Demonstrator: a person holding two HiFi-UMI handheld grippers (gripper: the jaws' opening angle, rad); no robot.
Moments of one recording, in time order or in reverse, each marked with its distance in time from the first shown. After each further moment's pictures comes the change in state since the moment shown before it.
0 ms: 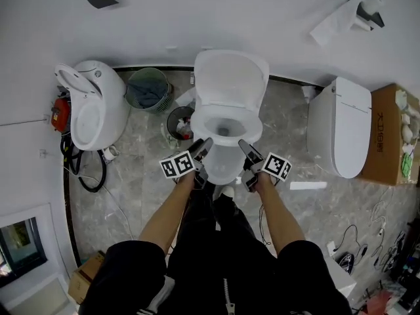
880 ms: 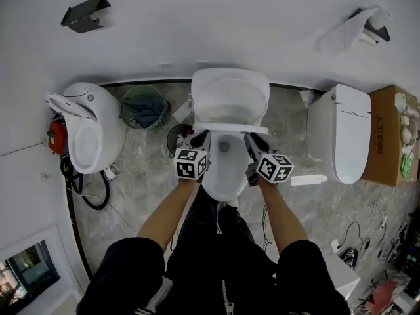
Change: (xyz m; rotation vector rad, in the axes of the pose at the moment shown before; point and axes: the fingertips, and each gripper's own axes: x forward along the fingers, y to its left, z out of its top) left arm 0.091 -0.021 0.129 0.638 0.093 0.108; right arm 0.083 0.057 0.119 -0.592 -0.119 -0.180
